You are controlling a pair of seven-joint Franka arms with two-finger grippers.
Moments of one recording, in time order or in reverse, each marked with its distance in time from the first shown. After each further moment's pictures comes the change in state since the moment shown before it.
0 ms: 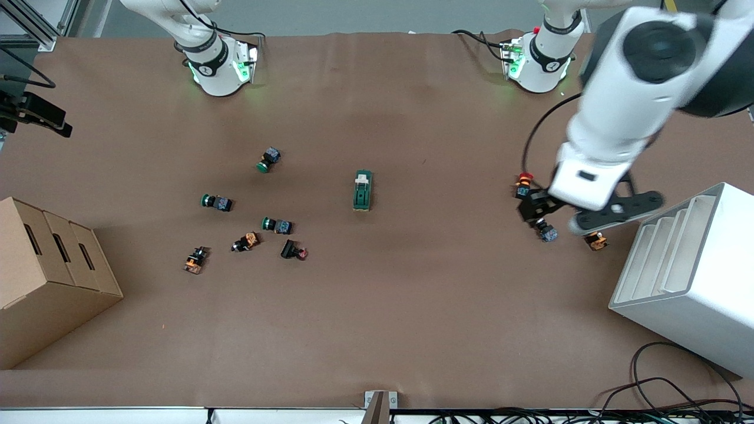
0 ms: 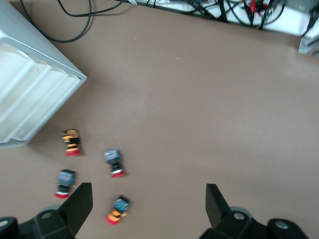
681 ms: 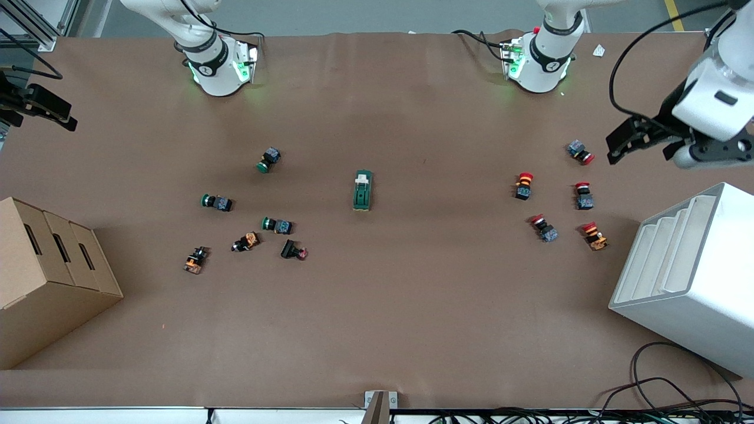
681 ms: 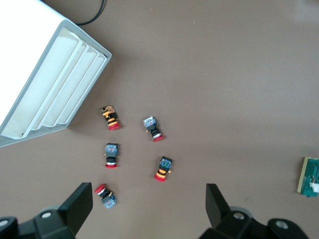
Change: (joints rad) left arm 0.083 -0.240 0.124 -0.100 -0.180 -0.172 0.360; right arm 0.000 -0.072 0.003 -0.091 0.003 0.057 0.000
